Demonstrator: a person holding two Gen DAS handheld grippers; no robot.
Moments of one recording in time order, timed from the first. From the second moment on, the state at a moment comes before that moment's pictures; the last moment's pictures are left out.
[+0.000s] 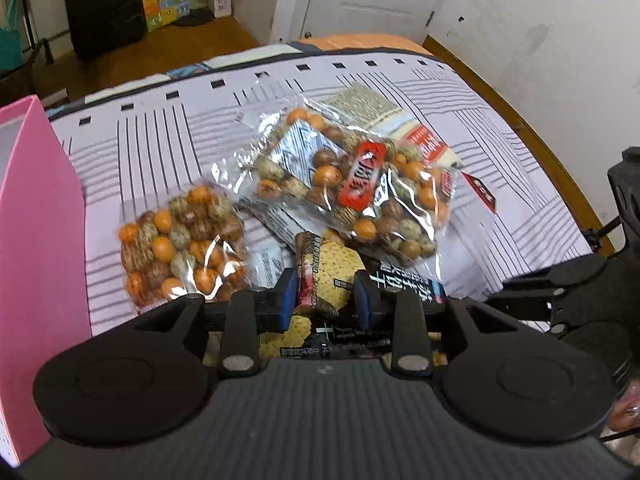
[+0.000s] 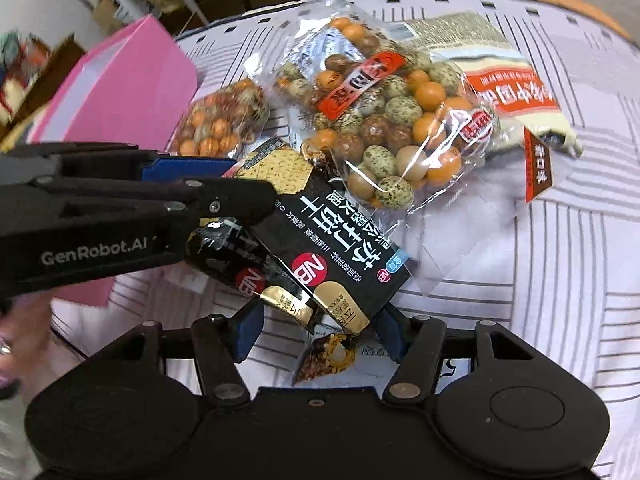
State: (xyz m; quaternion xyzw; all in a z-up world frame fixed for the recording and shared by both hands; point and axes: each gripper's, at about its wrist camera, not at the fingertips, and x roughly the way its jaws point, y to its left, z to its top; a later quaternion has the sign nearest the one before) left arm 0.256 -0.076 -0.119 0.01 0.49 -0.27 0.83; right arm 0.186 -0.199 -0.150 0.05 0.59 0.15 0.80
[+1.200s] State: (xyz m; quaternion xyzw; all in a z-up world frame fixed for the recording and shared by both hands) left arm 0.215 -0.057 -0.105 -0.07 0.50 -0.26 0.82; right arm 0.160 -0.207 -0.112 0.05 0.54 0.15 0.82
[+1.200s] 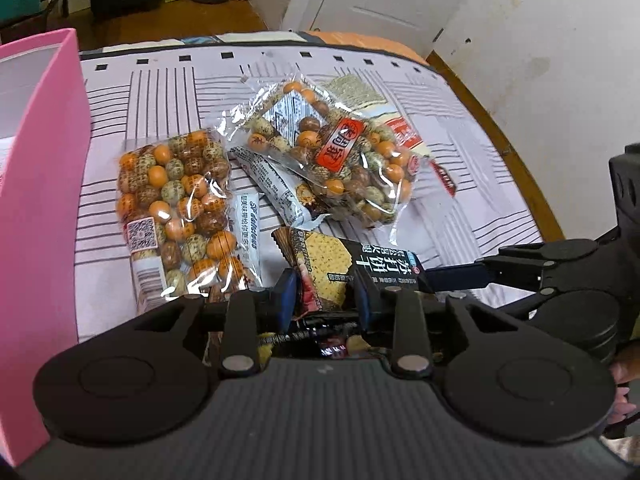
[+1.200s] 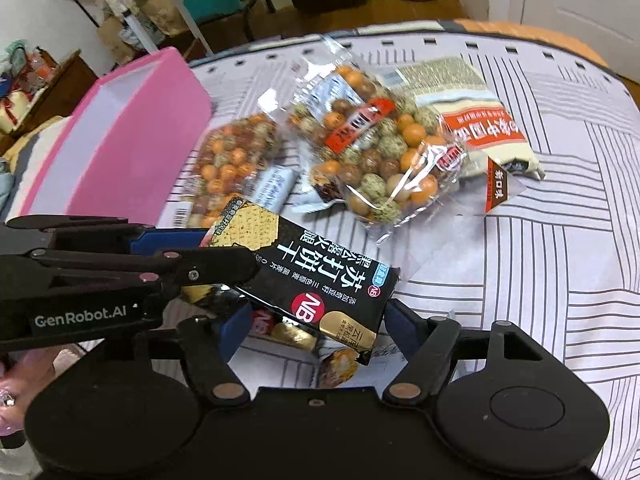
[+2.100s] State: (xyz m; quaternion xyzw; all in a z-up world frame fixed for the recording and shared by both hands) left arm 0.096 -0.011 -0.065 -0.08 0.49 -0.22 0.84; right arm 0.039 -0.148 -0.071 0.00 0.47 0.17 0.87
